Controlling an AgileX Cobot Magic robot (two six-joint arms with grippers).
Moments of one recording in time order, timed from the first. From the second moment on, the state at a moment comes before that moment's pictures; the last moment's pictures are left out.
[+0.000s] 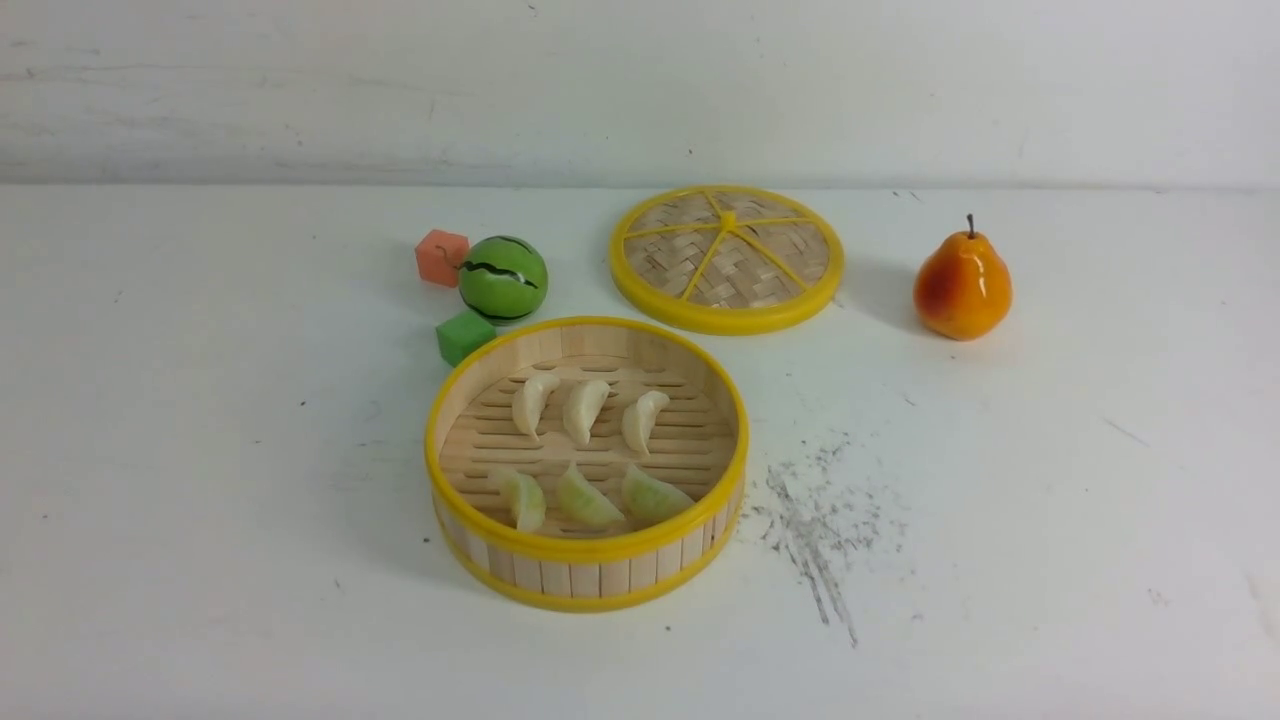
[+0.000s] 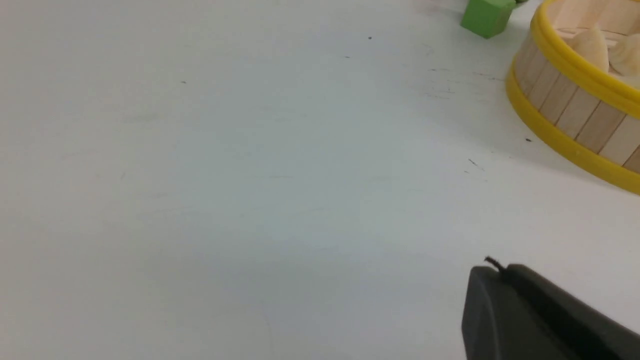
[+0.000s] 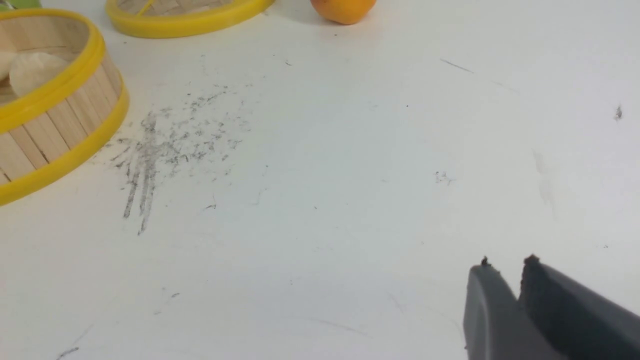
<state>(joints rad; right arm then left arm) -0.01 -0.01 0.02 0.15 0.39 0.01 -0.03 -0.01 0.03 -0.01 0.40 -0.16</state>
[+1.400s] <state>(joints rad) -0.01 -0.01 0.02 0.15 0.39 0.01 -0.08 -0.01 0.03 -0.03 0.40 -0.10</state>
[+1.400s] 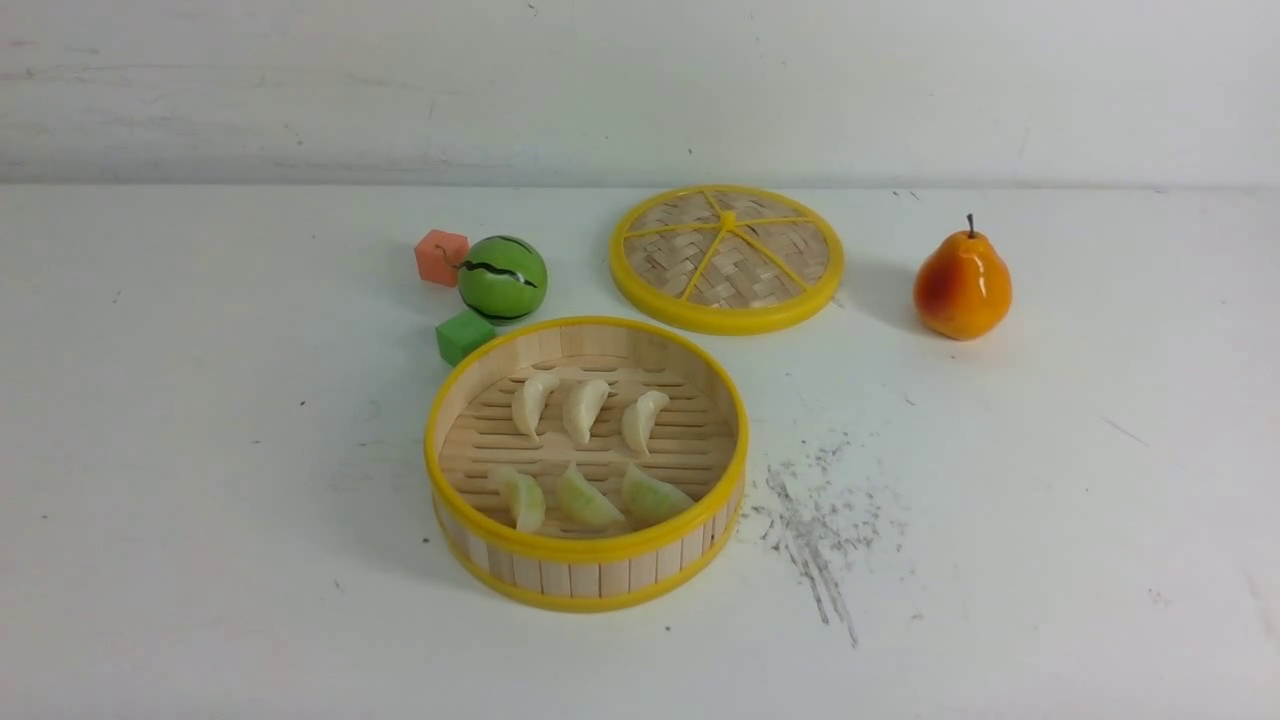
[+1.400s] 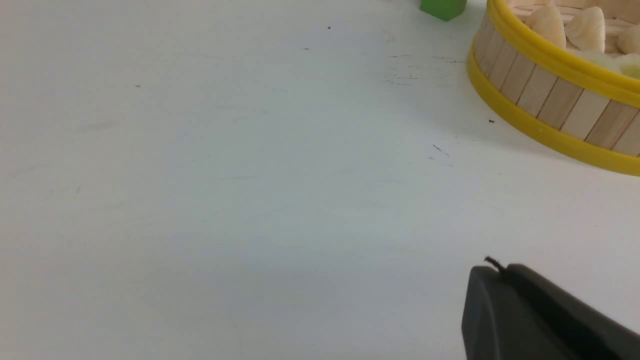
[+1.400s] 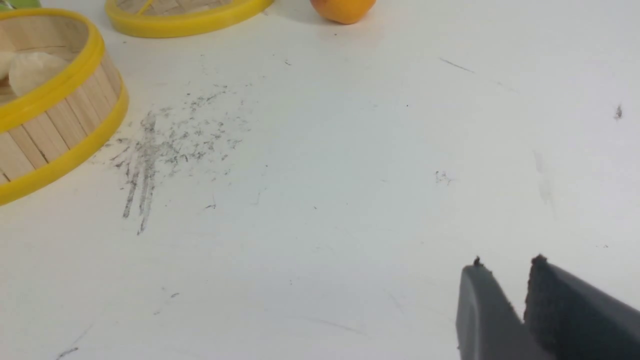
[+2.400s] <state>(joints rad) -0.01 -0.01 0.02 0.15 0.39 0.01 -0.08 -0.01 0.03 -0.03 0.40 -0.10</state>
